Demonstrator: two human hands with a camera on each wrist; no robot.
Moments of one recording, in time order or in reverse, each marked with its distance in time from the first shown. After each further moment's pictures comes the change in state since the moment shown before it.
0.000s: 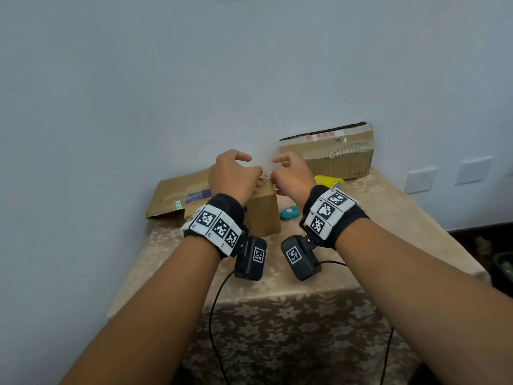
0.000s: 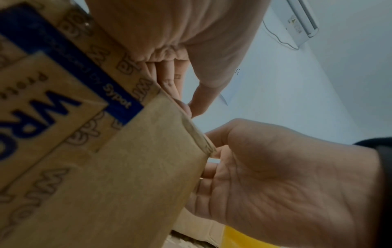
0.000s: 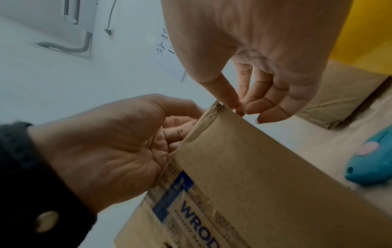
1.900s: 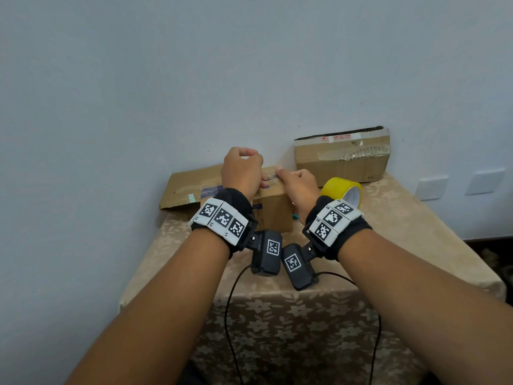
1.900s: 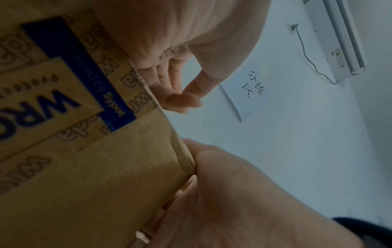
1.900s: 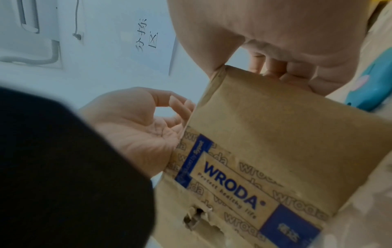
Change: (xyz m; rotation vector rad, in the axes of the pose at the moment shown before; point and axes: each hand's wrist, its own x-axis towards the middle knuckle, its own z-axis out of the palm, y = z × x) left_hand 0.008 -0.003 -0.011 -0.313 -0.010 -0.215; right_hand 0.001 0.019 0.029 0.202 0.104 0.109
